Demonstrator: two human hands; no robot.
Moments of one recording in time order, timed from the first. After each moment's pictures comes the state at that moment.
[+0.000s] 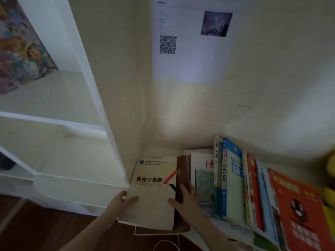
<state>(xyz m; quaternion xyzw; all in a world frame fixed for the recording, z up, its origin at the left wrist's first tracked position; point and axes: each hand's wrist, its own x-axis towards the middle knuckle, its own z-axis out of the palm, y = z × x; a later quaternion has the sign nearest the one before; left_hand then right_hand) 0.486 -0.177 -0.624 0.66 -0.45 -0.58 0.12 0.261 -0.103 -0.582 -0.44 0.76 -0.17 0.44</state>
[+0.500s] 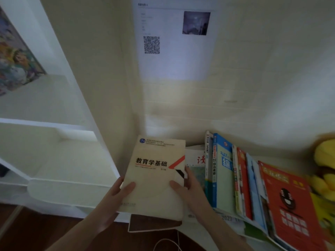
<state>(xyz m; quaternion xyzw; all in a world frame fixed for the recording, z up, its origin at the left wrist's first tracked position) 0.464 -0.145 -0.530 0.48 -0.39 -0.73 0.29 0.243 -0.086 -0.535 -0.34 0.63 -0.46 0.52</state>
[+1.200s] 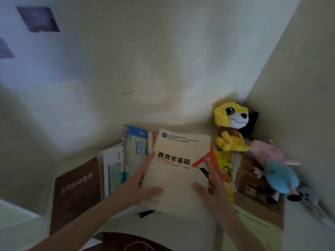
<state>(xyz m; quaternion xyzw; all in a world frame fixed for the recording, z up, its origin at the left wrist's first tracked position) 0.218 -0.062 -0.495 0.23 -0.75 -0.62 0.05 0.058 0.124 -0.517 -0.23 0.65 -0.65 0.32</state>
